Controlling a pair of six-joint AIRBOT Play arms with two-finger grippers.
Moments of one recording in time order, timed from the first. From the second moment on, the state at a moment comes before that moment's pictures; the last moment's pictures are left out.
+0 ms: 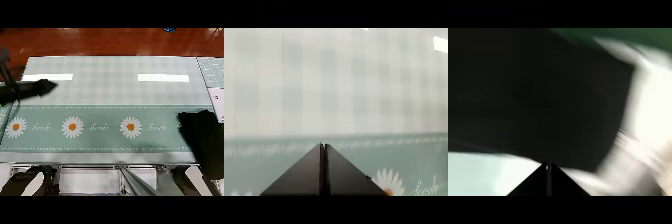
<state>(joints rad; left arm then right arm) 0.07 -0.89 0.95 0.85 -0.93 -1.39 -0.92 -0.93 1.07 -1.52 1.58 1.72</state>
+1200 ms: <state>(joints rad) -0.23 -1.35 1.37 1.50 -1.25 -1.68 0.20 -1.50 1.56 -1.62 1.29 1.62</state>
